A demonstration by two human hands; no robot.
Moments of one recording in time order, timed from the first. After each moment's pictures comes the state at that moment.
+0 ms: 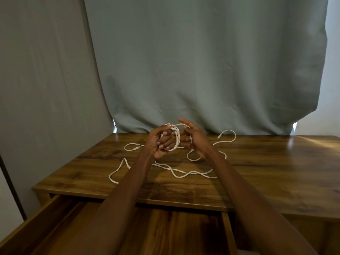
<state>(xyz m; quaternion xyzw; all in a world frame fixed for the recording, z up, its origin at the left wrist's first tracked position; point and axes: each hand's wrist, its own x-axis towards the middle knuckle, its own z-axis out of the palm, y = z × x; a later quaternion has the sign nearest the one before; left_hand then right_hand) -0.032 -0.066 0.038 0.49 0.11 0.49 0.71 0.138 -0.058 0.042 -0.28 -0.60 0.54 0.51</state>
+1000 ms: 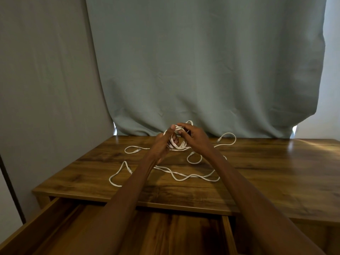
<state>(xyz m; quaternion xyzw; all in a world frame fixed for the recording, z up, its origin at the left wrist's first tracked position) -0.020 -0.066 0.033 0.56 0.32 0.59 0.50 0.146 -0.046 0.043 -0.33 -0.80 0.09 0.49</state>
